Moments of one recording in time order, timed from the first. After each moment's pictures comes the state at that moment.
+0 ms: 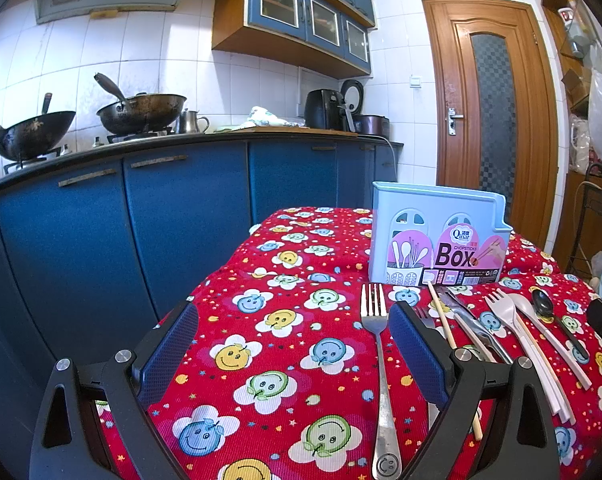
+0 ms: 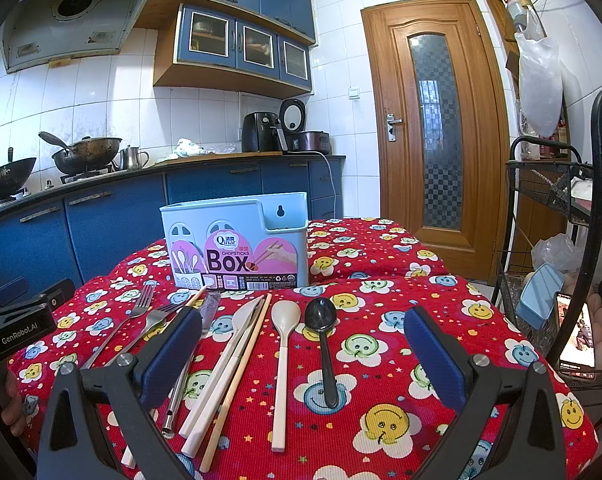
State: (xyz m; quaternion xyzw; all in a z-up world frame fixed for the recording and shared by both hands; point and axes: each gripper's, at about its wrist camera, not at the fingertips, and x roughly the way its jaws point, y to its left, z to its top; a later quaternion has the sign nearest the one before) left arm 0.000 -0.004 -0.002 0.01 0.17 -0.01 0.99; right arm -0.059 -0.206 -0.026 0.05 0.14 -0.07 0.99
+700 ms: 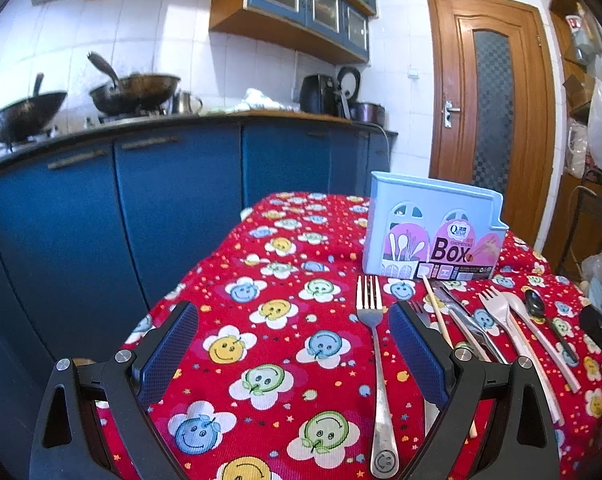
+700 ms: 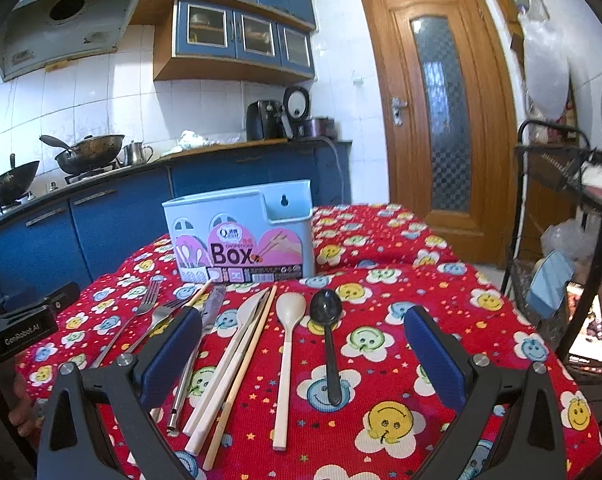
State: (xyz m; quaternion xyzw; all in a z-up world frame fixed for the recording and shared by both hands) left arm 0.009 0.002 0.003 -0.01 0.21 -0.03 0.98; right arm -0.049 -0.217 -0.024 0.07 0.17 -0.05 0.98
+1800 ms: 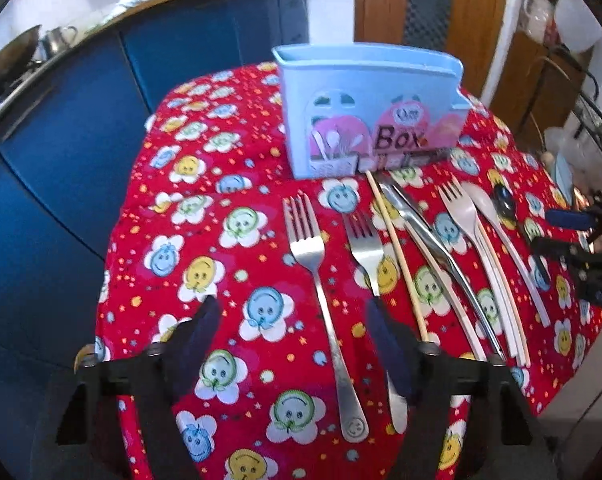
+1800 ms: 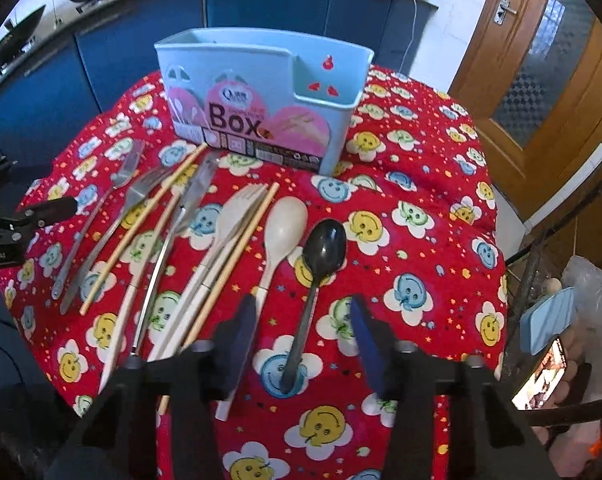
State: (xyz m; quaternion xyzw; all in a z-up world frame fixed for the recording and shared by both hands) left arm 0.088 -0.047 0.016 0.12 0.49 -0.16 0.85; right arm 0.044 -0.220 -0.004 -0.07 0.51 0.03 0.85
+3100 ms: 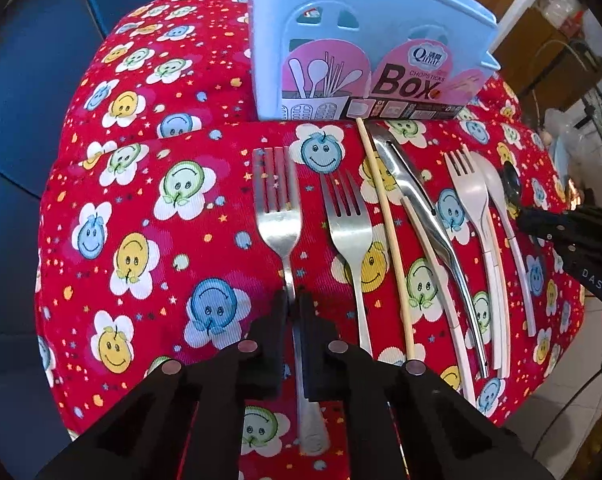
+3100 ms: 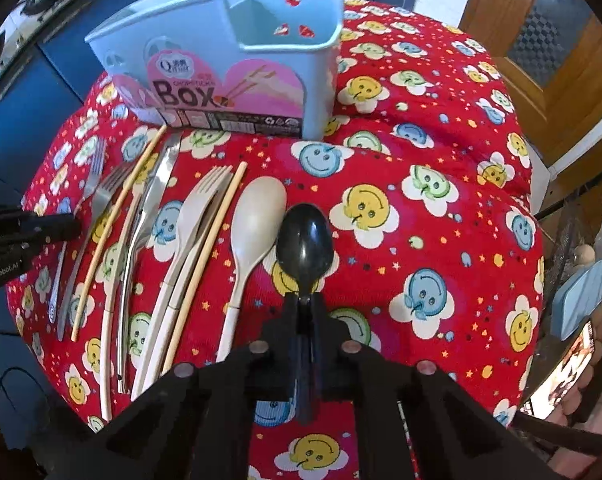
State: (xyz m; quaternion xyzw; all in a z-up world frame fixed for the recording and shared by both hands) left arm 0.131 -0.061 -0.018 0.08 0.61 -0.18 0.77; right arm 0.092 -0.244 -0.029 0.00 0.59 0.05 0.80
